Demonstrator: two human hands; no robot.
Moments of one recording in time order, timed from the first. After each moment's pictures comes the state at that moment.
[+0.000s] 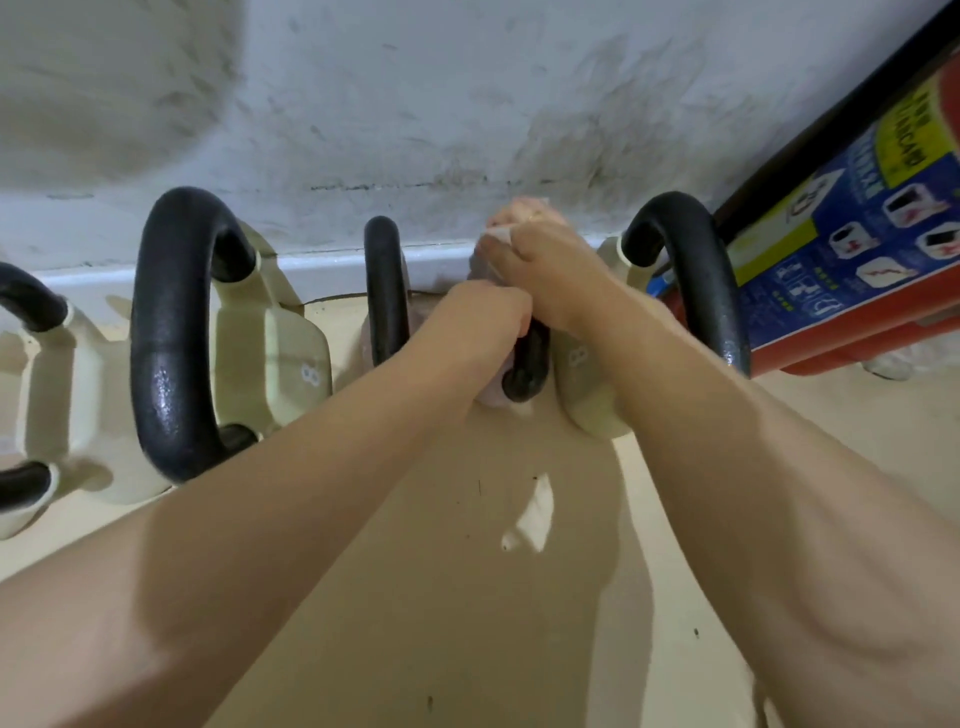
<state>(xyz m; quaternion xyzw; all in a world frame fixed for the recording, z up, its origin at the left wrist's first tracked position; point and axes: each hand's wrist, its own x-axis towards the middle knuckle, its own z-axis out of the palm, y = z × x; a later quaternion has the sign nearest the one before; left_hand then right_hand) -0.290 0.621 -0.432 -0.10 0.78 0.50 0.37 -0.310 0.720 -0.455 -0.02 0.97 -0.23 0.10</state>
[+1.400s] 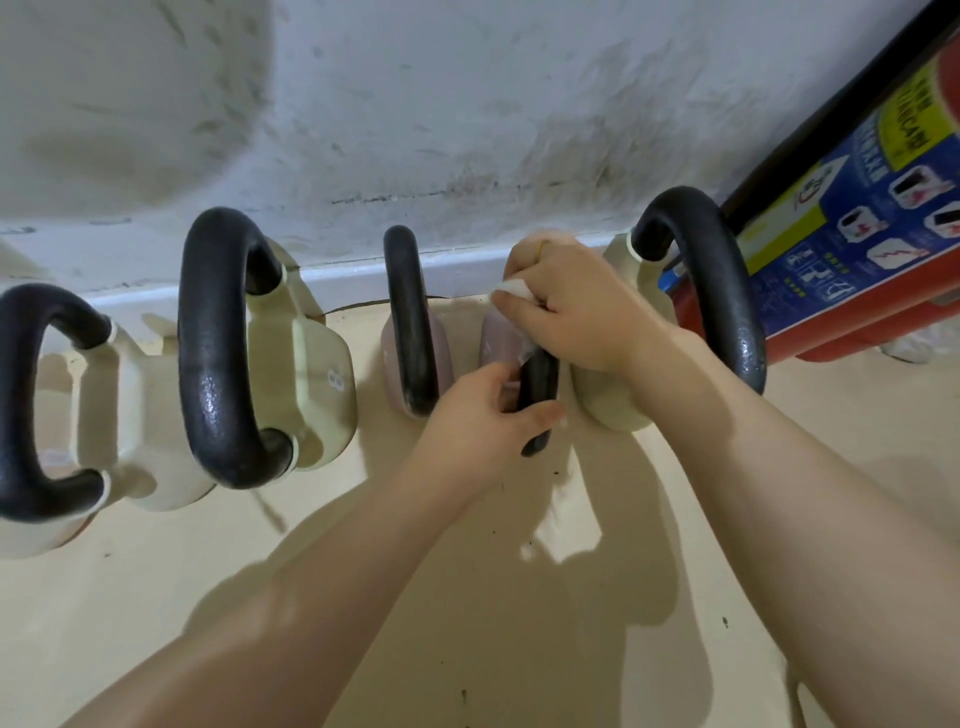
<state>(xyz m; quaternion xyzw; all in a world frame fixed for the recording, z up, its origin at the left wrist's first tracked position) -0.225 0.580 -0.458 0.02 0.75 0.55 0.36 -0.278 0.720 -0.446 -0.10 0.97 -0.21 0.05</state>
